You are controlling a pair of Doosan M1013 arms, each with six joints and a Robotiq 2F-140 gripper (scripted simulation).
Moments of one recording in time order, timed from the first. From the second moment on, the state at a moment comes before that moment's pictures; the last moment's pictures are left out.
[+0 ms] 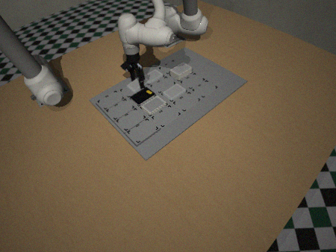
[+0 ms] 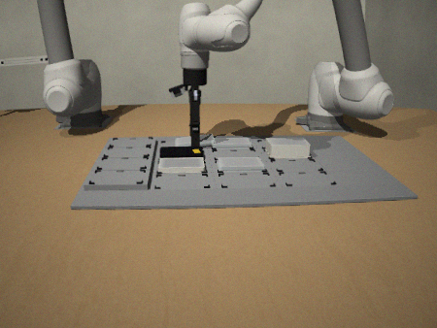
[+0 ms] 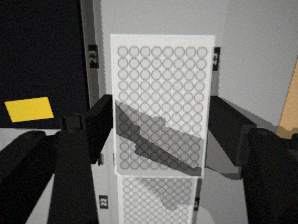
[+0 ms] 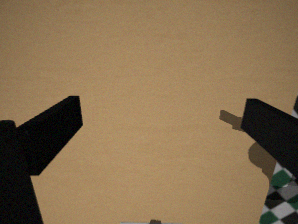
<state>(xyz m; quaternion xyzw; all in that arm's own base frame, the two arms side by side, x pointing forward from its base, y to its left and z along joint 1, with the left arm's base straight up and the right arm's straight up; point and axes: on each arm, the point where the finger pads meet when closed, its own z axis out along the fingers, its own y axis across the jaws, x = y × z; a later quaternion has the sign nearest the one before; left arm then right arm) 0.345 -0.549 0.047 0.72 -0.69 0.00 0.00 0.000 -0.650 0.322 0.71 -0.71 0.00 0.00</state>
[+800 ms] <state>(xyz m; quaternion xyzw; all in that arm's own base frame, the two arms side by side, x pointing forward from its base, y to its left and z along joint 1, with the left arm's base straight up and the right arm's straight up) 0.345 -0.549 0.047 0.72 -0.69 0.00 0.00 0.000 -0.650 0.322 0.71 -0.71 0.00 0.00</state>
